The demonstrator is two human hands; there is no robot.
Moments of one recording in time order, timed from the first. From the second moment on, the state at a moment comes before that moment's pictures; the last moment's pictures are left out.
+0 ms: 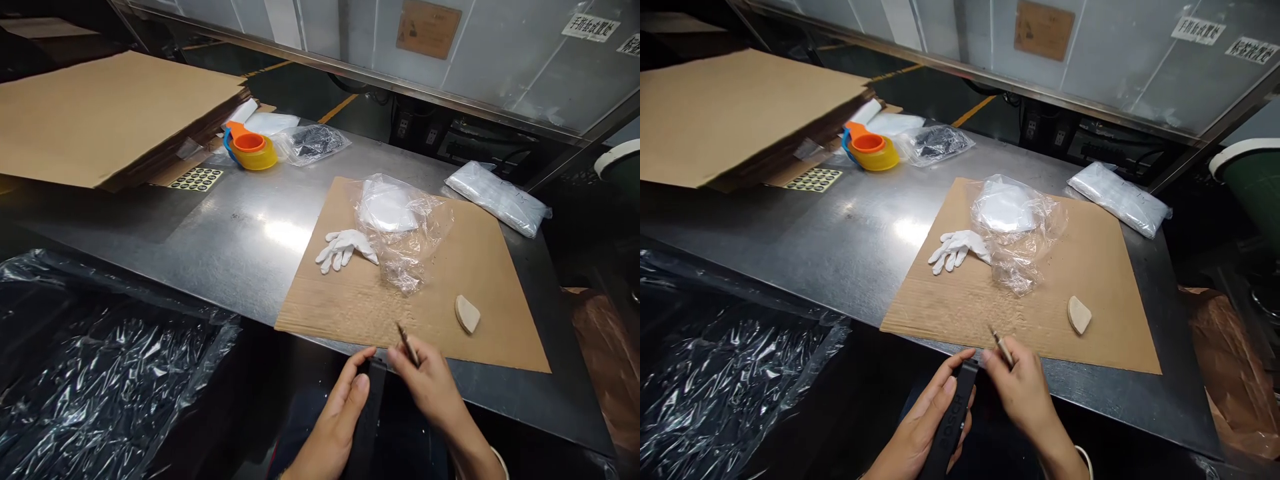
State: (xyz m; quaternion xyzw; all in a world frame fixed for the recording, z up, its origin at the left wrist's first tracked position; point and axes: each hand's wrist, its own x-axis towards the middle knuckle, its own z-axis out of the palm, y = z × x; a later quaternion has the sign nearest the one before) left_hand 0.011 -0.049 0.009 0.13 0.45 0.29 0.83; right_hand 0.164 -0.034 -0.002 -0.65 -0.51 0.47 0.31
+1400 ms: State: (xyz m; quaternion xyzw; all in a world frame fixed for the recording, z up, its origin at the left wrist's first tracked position) left_hand 0.004 -0.042 0.008 0.15 0.42 0.23 0.87; right_hand 0.168 -0.031 0.011 -0.55 -0.60 0.49 0.31
